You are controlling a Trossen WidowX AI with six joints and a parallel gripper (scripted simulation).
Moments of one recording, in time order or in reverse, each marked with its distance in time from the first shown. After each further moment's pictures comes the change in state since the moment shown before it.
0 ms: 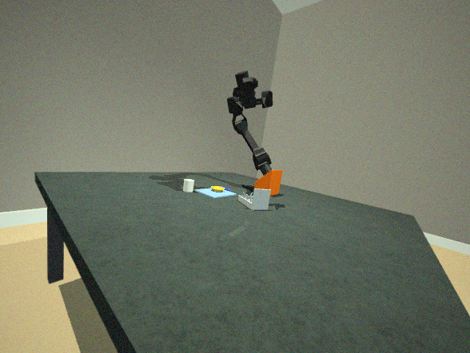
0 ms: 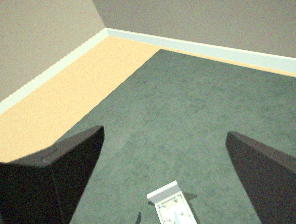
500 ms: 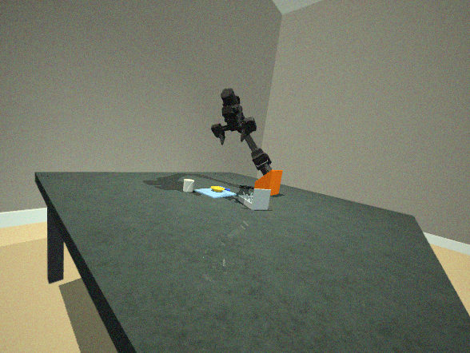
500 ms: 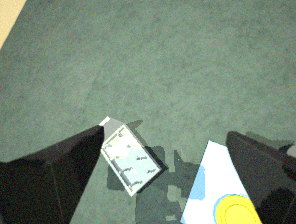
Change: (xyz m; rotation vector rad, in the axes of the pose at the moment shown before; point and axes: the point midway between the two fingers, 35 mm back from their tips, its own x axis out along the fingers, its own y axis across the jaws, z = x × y) arm 0.039 -0.099 -0.098 0.194 0.356 -0.292
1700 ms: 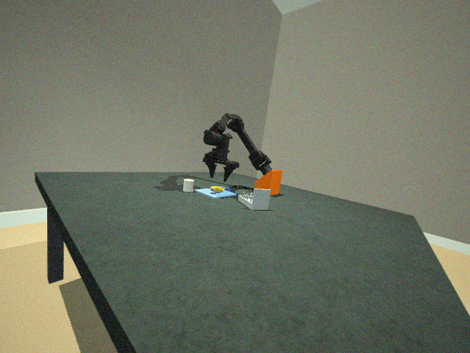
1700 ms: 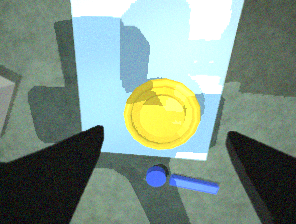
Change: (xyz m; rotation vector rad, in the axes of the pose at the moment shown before) arm 0.069 -0.117 -0.151 0.223 0.558 -0.359
